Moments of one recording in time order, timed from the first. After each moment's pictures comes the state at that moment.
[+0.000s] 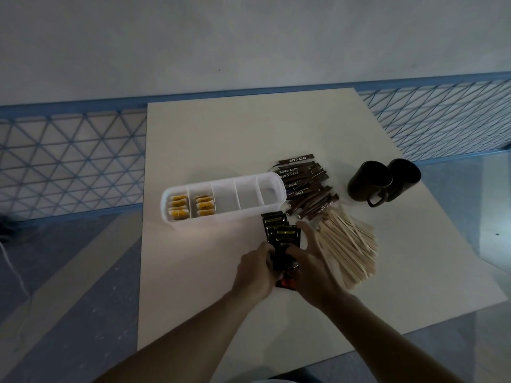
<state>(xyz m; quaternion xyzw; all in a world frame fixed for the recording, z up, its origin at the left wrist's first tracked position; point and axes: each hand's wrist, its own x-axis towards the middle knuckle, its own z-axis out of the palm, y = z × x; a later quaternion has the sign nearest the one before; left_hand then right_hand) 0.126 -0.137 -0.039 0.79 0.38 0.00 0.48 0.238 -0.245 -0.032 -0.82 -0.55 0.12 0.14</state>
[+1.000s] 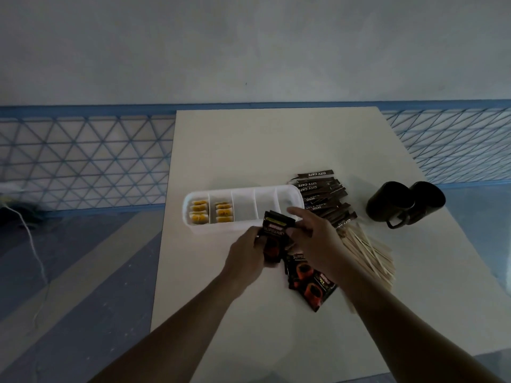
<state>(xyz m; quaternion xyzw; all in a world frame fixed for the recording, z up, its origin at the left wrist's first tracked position) 0.112 -0.090 0.008 0.61 0.43 0.11 0.66 0.261 -0.174 0.027 -0.78 -0.36 0.34 0.39</state>
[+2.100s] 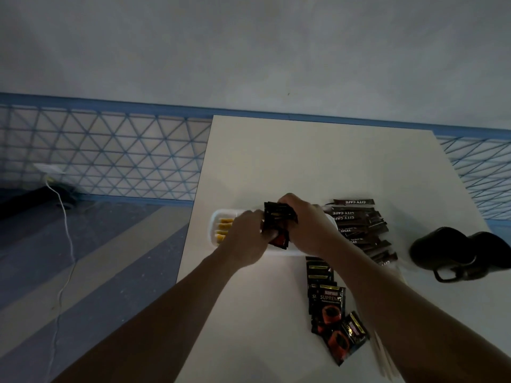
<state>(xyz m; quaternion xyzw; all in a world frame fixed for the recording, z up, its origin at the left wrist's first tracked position) 0.117 0.013 0.039 0.78 0.45 0.05 0.43 0.267 -0.045 0.048 -0.77 -0.55 0.25 0.21</state>
